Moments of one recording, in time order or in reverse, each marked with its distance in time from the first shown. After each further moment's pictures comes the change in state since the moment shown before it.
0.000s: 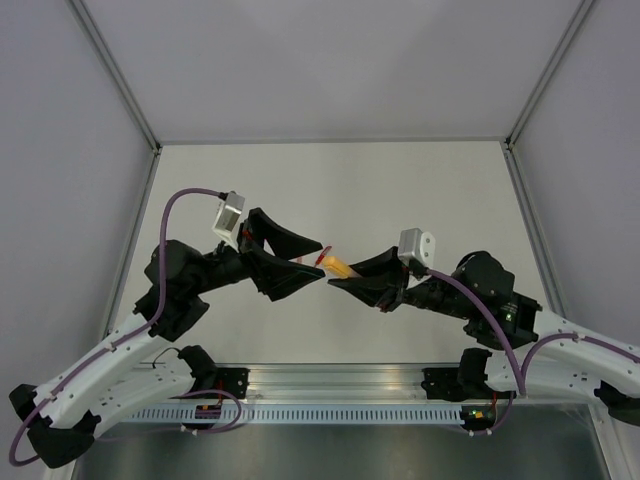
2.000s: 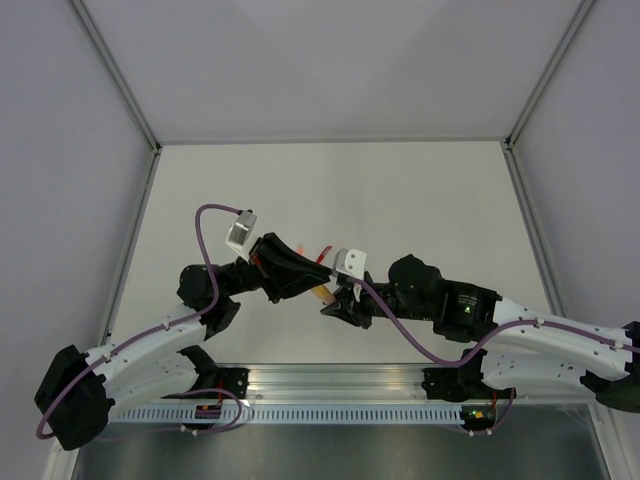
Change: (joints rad) left arm 0.045 0.196 -0.370 0.834 0.145 -0.290; right arm 0.026 0.163 -0.005 -0.317 0.031 0.023
